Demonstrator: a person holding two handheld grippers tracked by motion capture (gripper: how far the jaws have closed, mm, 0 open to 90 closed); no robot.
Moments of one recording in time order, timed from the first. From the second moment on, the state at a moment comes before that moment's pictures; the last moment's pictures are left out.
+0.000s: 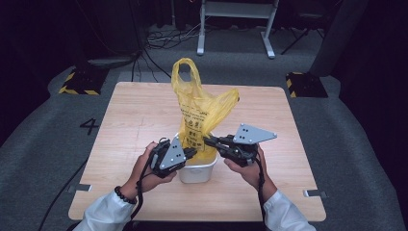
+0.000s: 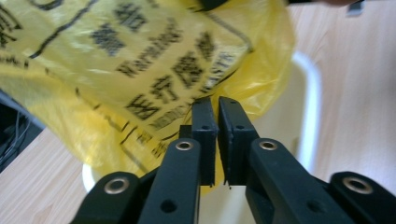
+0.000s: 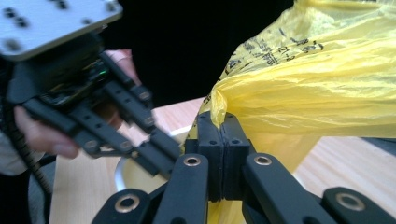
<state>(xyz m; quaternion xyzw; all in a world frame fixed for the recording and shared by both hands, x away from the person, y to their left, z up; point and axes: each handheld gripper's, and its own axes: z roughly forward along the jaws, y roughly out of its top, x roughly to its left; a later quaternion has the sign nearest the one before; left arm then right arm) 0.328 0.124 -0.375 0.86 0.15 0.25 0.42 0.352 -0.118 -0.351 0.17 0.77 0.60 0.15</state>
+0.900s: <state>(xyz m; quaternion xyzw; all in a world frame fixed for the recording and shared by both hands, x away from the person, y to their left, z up) 0.342 0.146 -0.374 0.83 0.16 0.20 0.49 0.340 -0.116 -0.397 0.16 0.80 0.56 0.13</state>
